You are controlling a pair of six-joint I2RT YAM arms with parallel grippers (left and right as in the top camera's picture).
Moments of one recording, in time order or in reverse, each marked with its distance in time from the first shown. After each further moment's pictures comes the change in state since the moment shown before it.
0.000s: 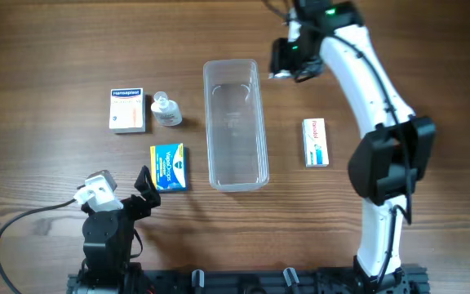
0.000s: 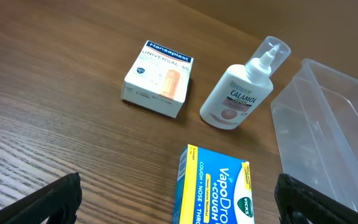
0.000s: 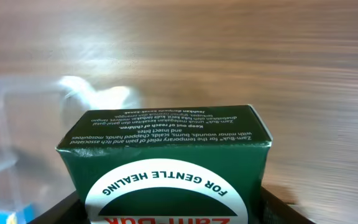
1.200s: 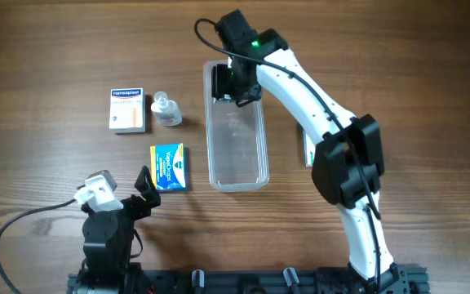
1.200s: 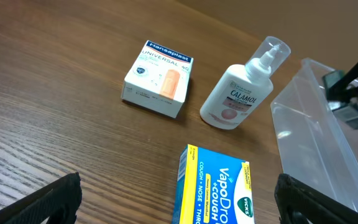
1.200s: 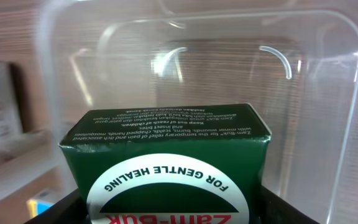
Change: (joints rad) left arm 0.000 0.000 0.000 0.000 0.000 0.000; right arm 0.235 0.107 0.001 0.103 -0.018 0.243
